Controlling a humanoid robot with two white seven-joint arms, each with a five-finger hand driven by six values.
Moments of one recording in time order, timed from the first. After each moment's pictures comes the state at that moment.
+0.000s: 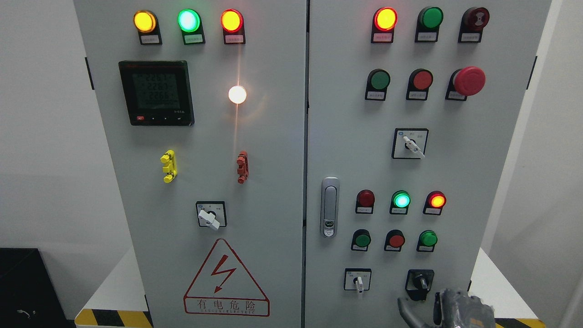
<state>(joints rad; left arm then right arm) 0.00 -0.10 -0.07 -0.07 0.08 -0.09 0.02 -0.14 0.13 -0.09 -1.80 1.37 0.24 0.17</state>
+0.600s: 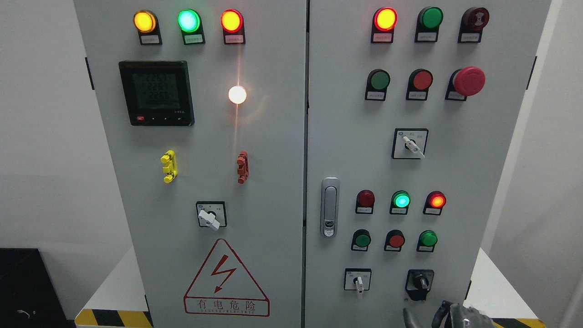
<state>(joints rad) 0.00 -0.10 -0.07 -0.07 0.08 -0.09 0.02 -0.03 0.13 -0.08 -1.91 1.06 0.25 0.02</state>
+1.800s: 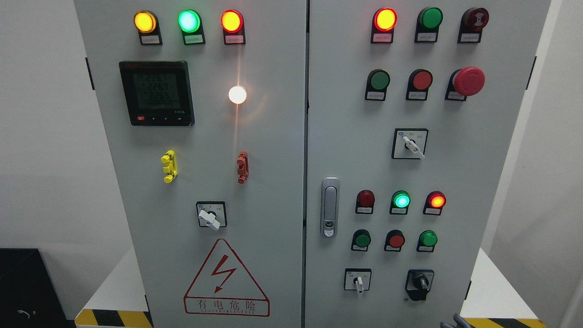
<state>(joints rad) 0.00 -0.10 -0.07 -0.07 0.08 -0.09 0.02 0.27 0.12 -0.05 -2.06 0.20 0.02 -0.08</state>
